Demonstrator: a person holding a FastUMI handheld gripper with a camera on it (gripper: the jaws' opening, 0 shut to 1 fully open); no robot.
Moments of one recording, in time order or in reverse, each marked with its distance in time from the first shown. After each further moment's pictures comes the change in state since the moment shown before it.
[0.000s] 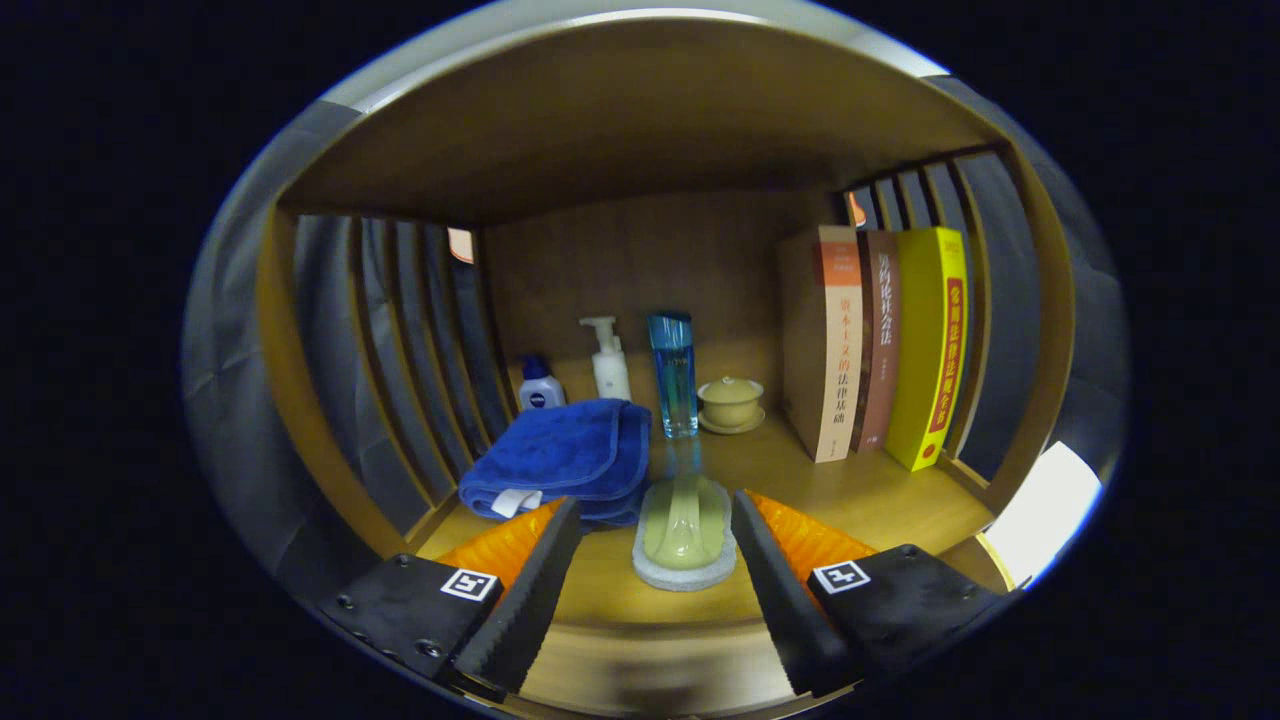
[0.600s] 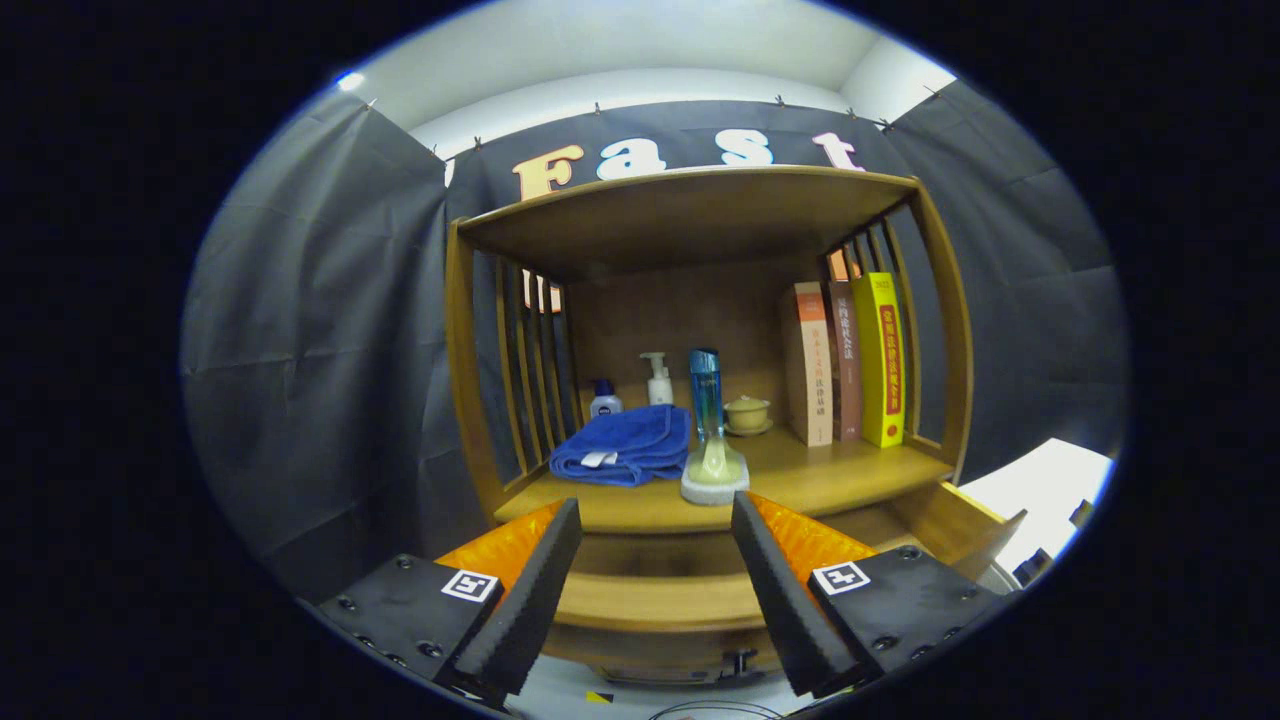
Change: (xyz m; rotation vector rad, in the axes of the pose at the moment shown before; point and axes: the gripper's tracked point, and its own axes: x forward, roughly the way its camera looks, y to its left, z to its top) arm -0.177 0.033 -0.039 -0.006 -0.181 0.057
